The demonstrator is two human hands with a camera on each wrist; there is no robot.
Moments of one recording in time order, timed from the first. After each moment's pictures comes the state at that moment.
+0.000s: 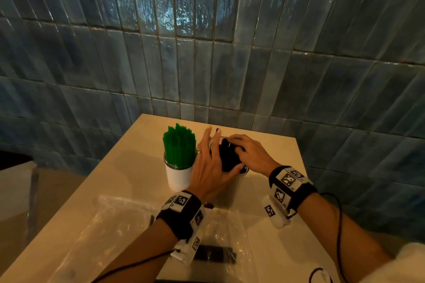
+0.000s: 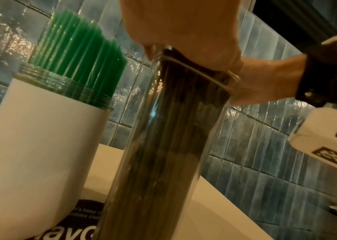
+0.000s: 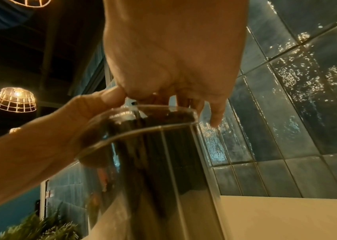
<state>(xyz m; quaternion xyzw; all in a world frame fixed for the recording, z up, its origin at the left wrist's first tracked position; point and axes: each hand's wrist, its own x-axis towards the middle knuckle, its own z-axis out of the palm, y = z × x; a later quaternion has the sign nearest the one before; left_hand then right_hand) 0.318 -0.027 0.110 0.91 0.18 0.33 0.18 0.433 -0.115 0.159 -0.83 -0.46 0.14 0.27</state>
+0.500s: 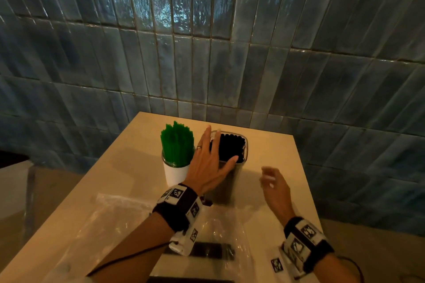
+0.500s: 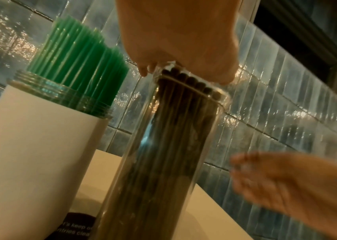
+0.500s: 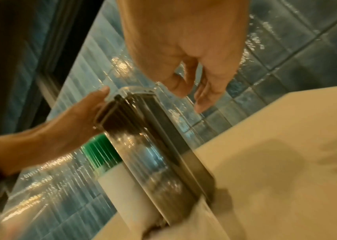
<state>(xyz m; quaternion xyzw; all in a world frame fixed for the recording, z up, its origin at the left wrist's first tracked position) 0.318 -0.018 0.112 0.94 0.18 0.22 0.21 0.414 -0.195 0.069 -0.81 -0.20 0.09 0.54</state>
